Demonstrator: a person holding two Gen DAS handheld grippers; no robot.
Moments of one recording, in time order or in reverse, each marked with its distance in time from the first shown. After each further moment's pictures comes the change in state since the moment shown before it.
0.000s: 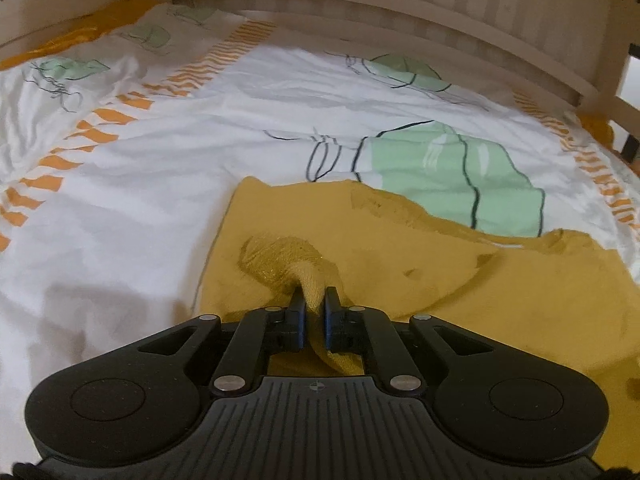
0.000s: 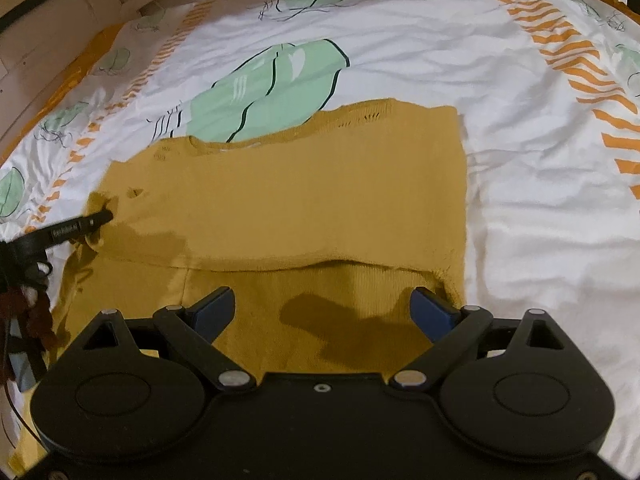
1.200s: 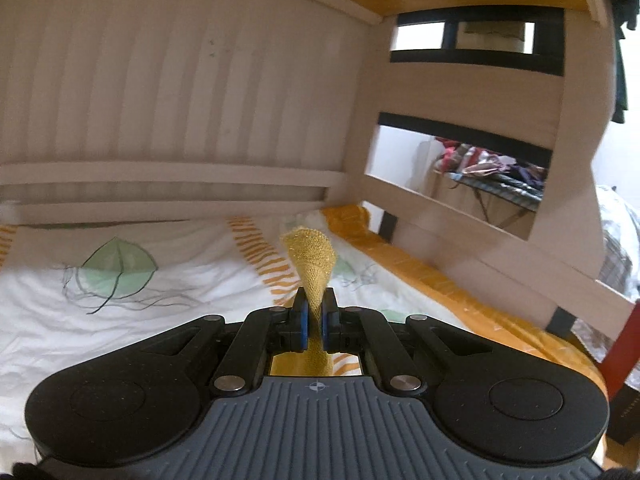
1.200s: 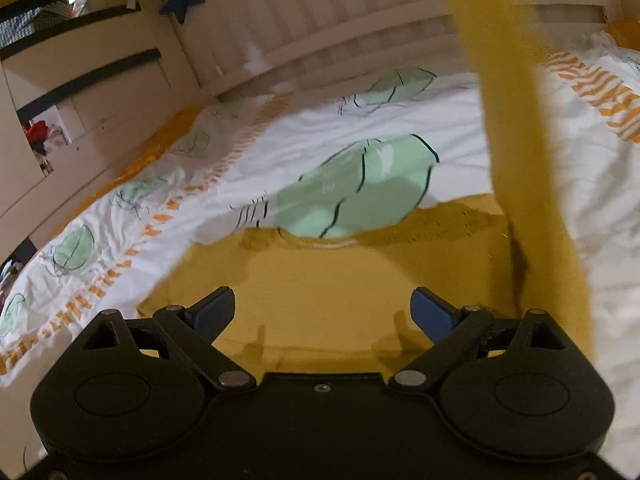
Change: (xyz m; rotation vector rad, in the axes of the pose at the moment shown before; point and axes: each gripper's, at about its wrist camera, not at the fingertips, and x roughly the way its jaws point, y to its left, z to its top) left arm -0.159 -0.286 0.183 0.330 -0.273 -0.580; right arm 0.009 0.027 0.000 -0.041 -0.339 0.233
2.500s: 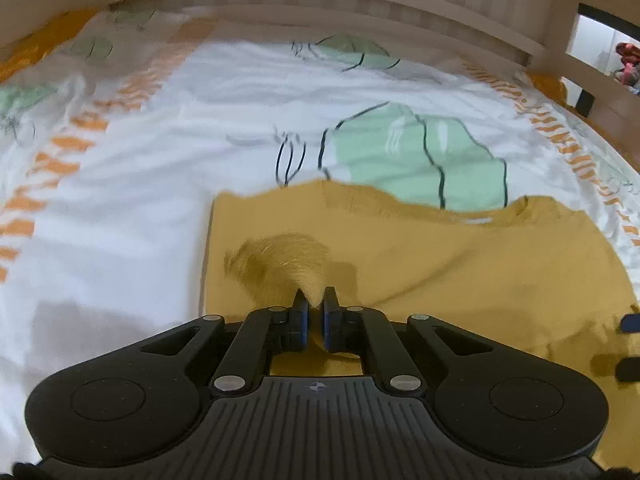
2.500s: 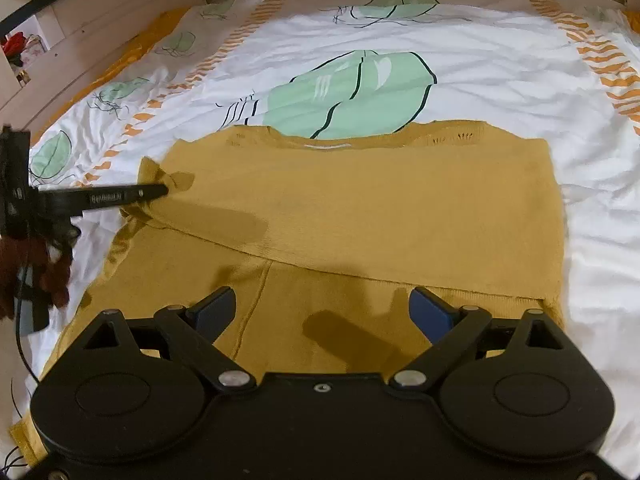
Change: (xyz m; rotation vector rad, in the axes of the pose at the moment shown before) left arm -0.070 0.241 -0.265 -0.215 0.369 0.441; right arm 0.000 0.016 -0.004 -0.082 0.316 -0.107
